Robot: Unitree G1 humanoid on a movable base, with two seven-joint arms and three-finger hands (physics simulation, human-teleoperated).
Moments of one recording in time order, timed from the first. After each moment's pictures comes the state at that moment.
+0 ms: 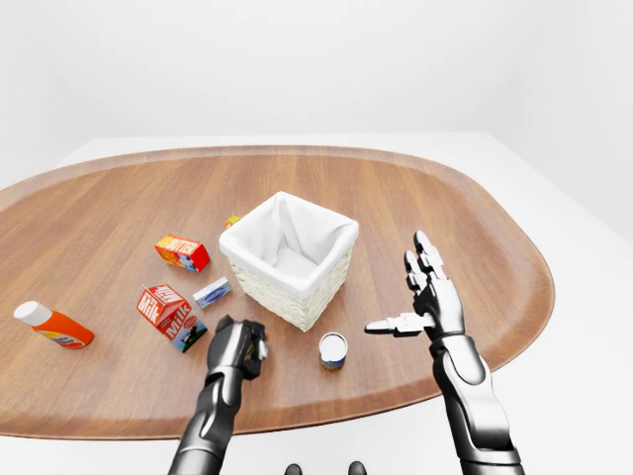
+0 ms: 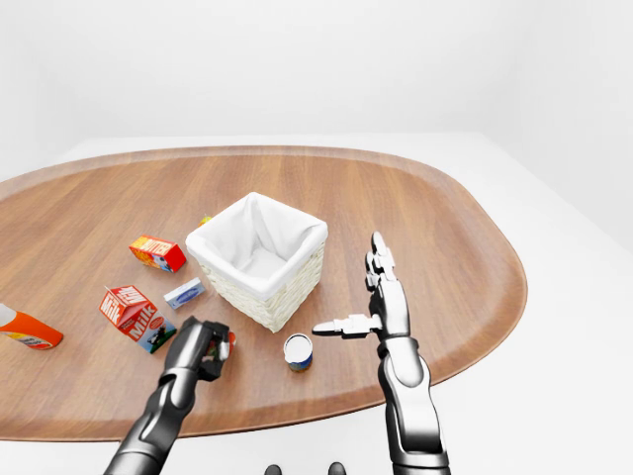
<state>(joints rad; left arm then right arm) -0.08 0.14 -0.02 0.57 0.81 -0.09 0.24 0.04 -0.01 -0.03 -0.20 0.06 0.09 0.08</state>
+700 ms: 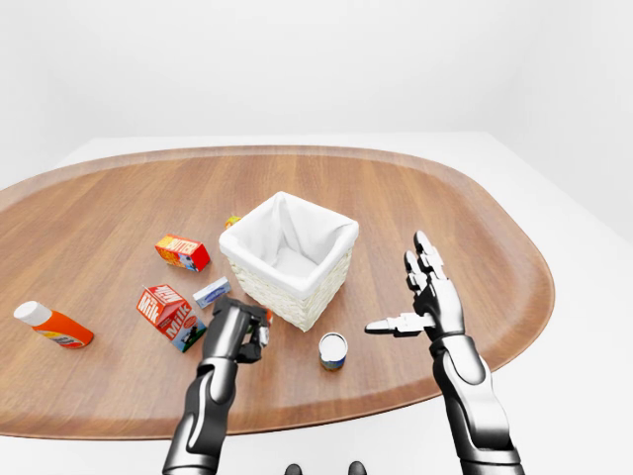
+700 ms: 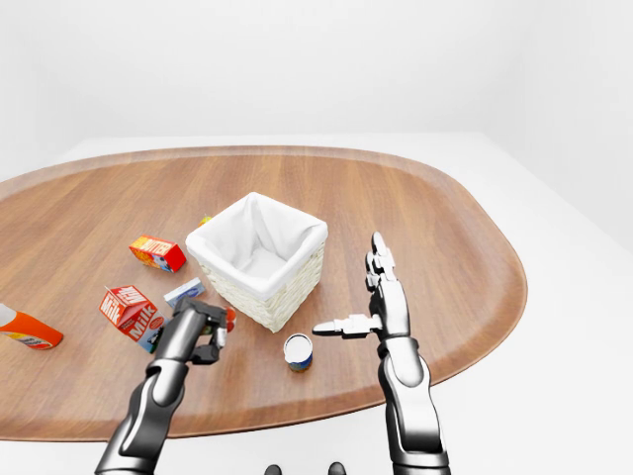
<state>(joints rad) 0.02 0.12 0.02 0.19 0.77 -0.09 0.05 0.04 -0.01 -0.03 -0.20 0.06 0.09 0.08</state>
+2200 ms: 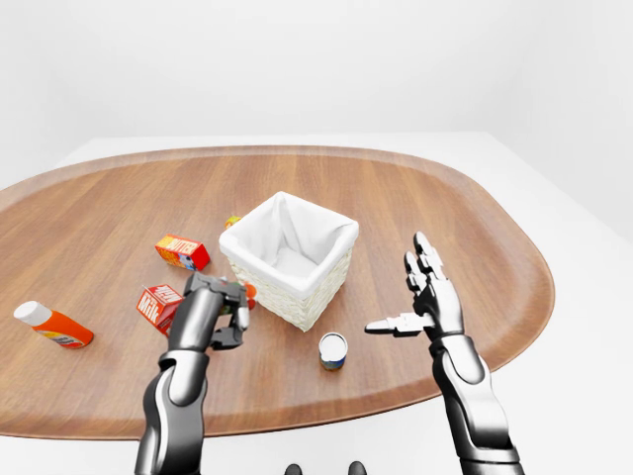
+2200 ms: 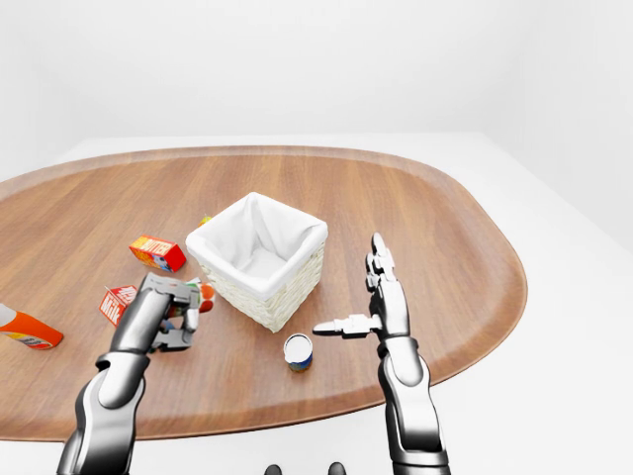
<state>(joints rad) 0.10 0.09 0.12 -0.31 0.71 0.08 -0.21 0.04 -0.02 -0.04 -0.19 0.05 0.09 0.08</state>
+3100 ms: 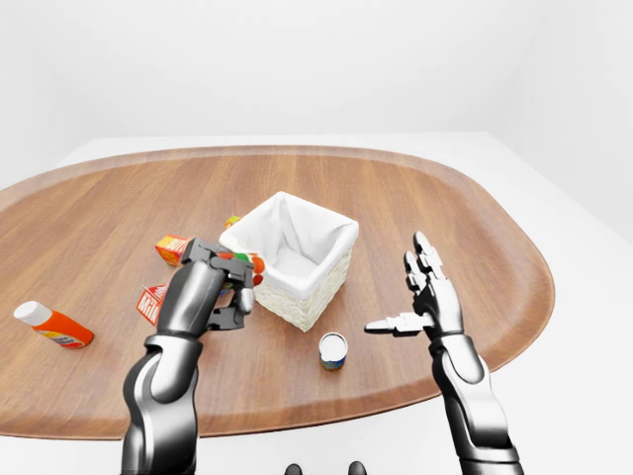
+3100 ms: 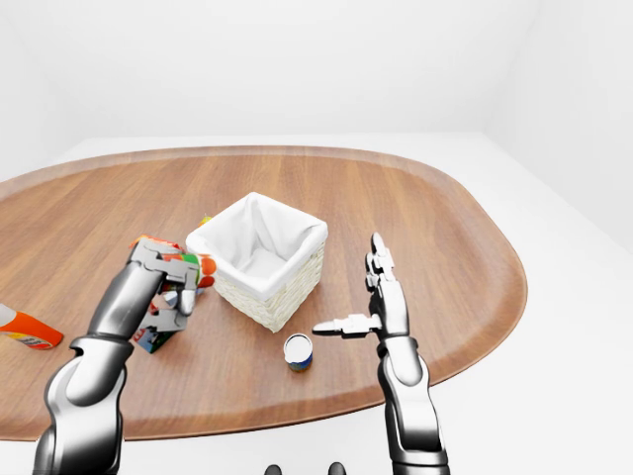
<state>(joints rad) 0.03 0.09 0.13 -0.55 0.72 0.09 -0.37 0.04 -0.02 -0.03 -0.19 0.05 0.09 0.08</state>
